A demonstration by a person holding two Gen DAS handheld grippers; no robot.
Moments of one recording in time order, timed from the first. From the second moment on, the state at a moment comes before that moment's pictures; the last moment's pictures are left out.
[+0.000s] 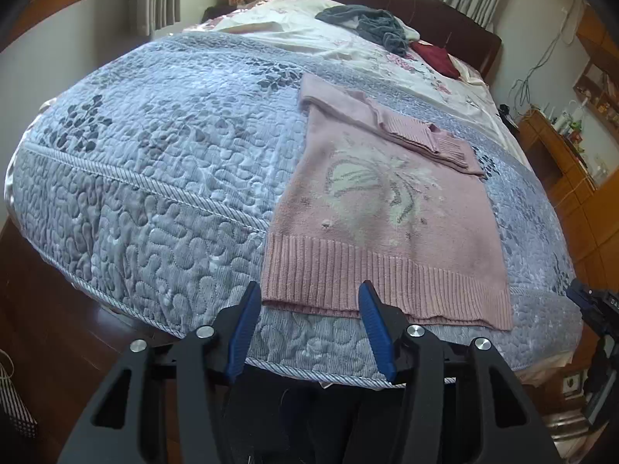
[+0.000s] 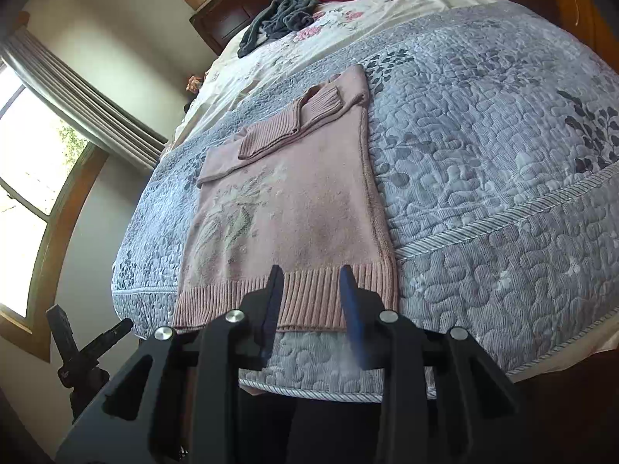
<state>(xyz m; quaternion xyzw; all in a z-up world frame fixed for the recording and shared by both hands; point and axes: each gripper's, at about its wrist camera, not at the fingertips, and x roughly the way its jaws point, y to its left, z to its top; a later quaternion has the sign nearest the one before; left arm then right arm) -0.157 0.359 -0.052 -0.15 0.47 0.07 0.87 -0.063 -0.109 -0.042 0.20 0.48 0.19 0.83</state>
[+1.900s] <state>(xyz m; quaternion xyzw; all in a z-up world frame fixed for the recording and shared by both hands) -0.086 0.403 -0.165 -0.27 0.57 0.00 0.78 -0.004 -0.095 -0.177 0.19 0.62 0.21 0.73</state>
